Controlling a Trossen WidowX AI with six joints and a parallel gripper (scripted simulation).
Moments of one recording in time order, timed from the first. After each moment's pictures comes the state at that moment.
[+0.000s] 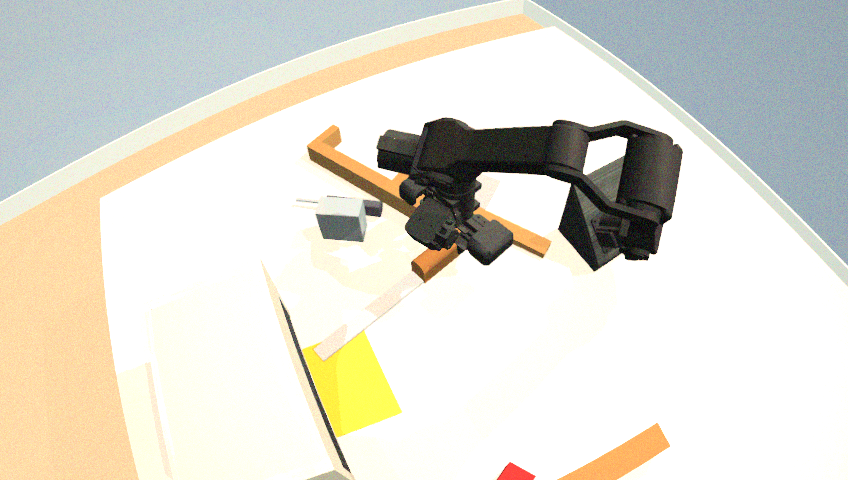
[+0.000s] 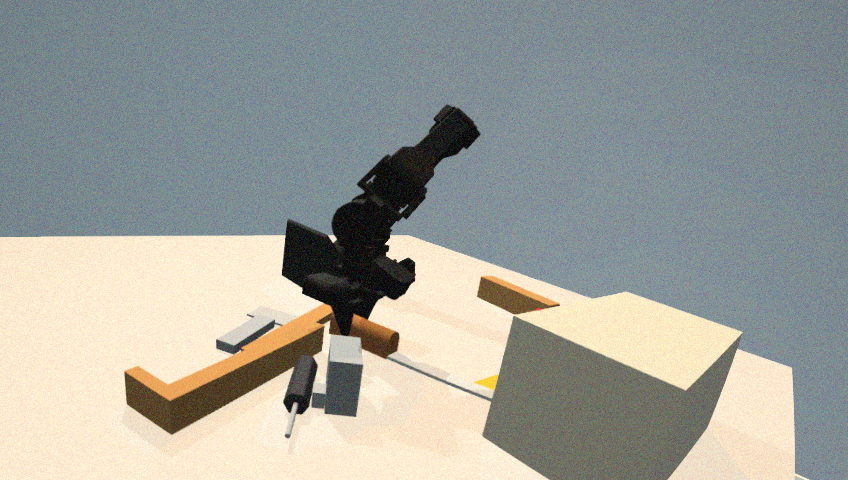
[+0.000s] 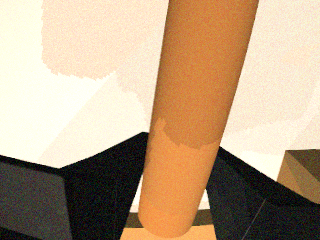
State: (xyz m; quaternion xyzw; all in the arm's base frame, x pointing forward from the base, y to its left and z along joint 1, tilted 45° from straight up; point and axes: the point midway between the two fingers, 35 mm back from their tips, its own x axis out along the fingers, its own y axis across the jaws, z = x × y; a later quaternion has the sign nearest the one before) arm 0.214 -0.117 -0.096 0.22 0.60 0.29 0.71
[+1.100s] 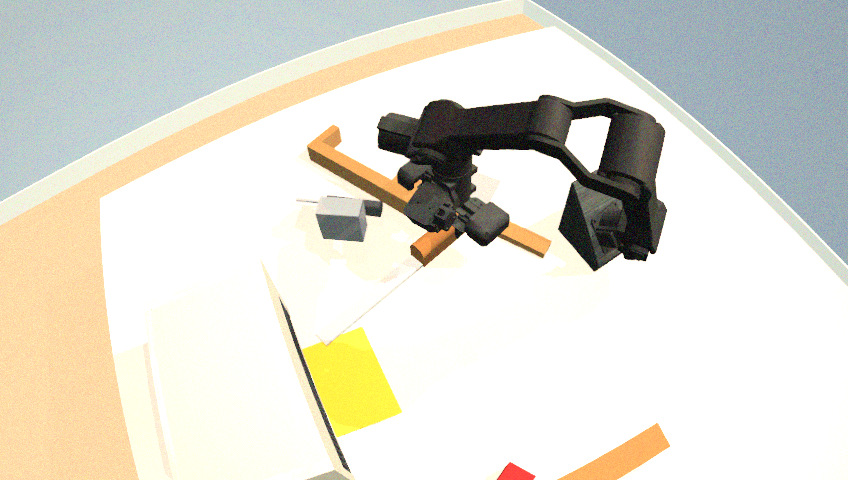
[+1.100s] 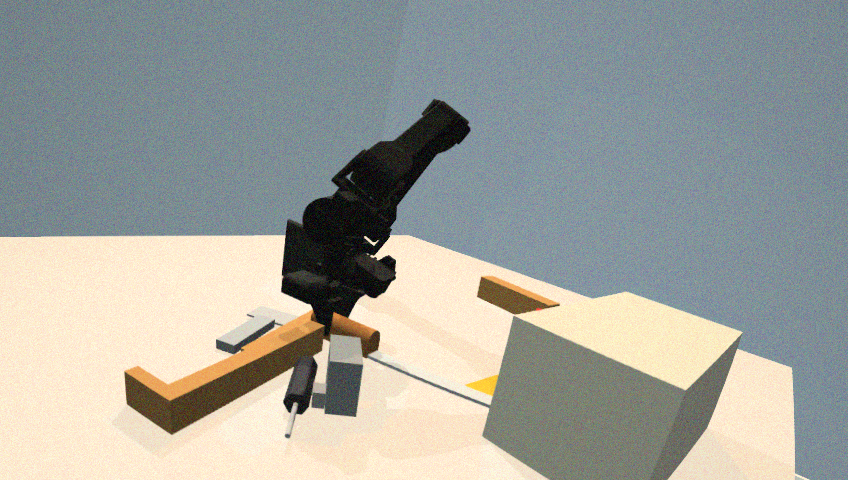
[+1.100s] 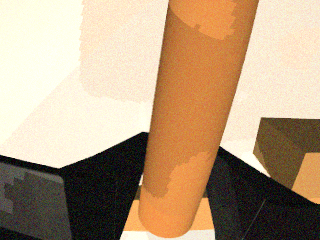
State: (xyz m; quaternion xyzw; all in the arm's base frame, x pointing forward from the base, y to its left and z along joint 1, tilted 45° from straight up) arm 0.199 -0.137 -0.115 0.21 0.60 0.30 0.71
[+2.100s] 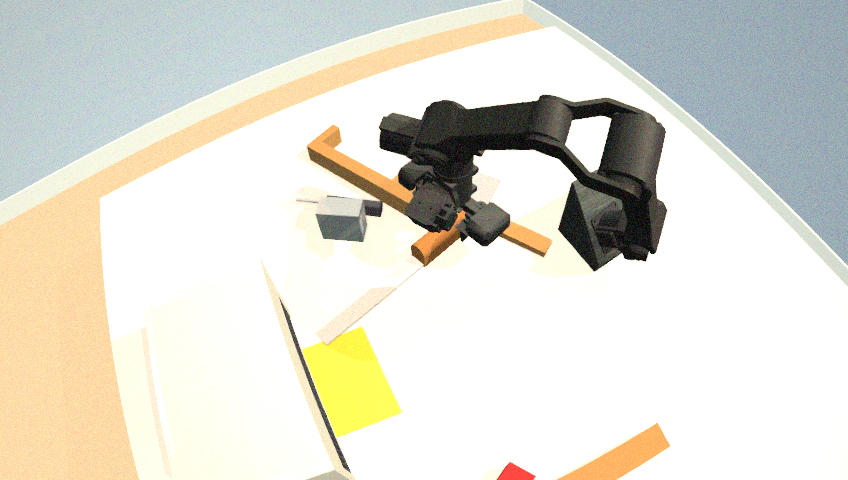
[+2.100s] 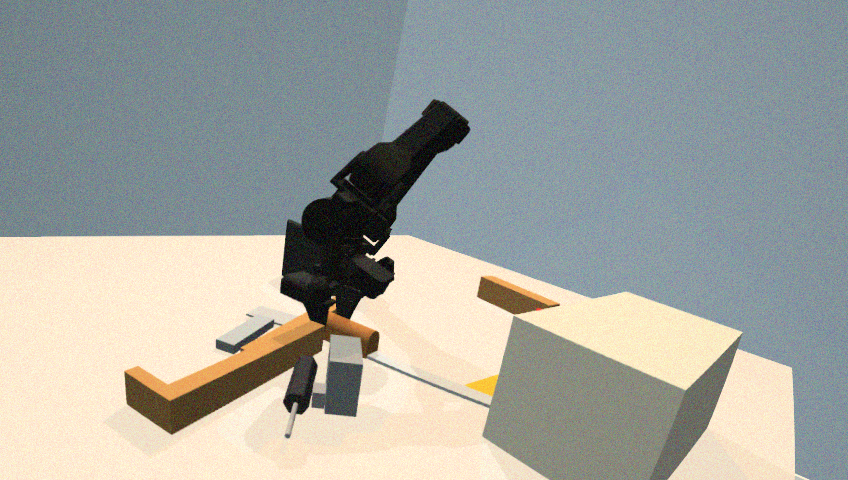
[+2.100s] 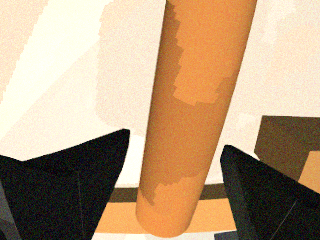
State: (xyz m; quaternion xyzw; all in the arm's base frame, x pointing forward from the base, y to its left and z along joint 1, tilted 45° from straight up) arm 0.197 -0.135 -0.117 0.21 0.60 0.30 0.71
